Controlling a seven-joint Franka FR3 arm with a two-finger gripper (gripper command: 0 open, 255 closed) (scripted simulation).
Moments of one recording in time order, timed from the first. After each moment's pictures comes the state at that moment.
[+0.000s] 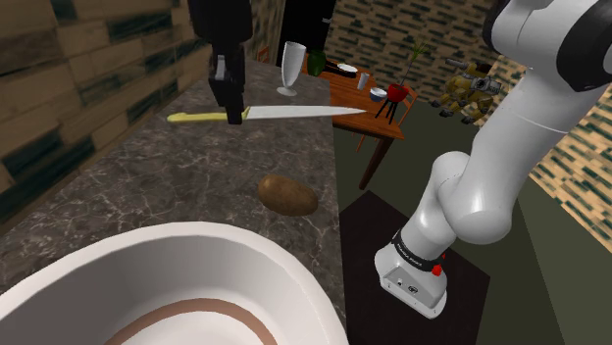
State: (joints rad) arm 0.53 0.00 0.29 -1.66 -0.06 1.48 0.01
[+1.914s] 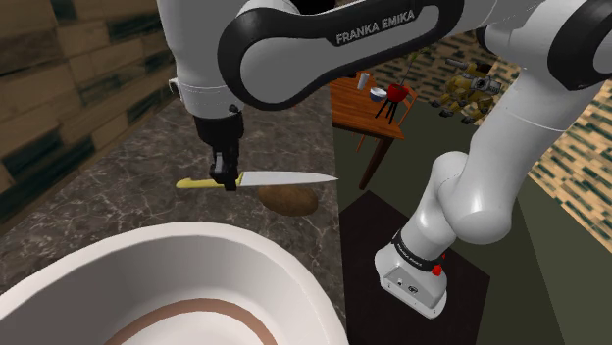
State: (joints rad) arm 0.53 0.03 0.29 -2.01 -0.07 1.87 0.04
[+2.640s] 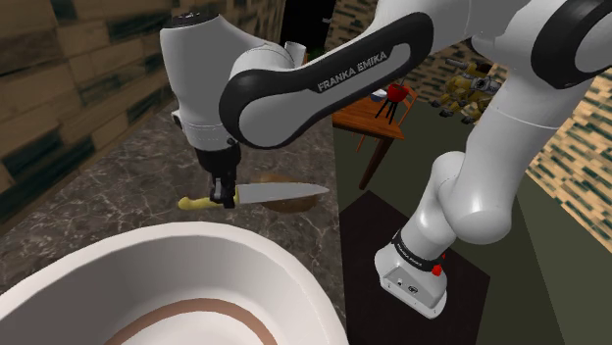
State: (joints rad) arm 0.53 0.09 0.29 -2.09 -0.10 2.01 0.07
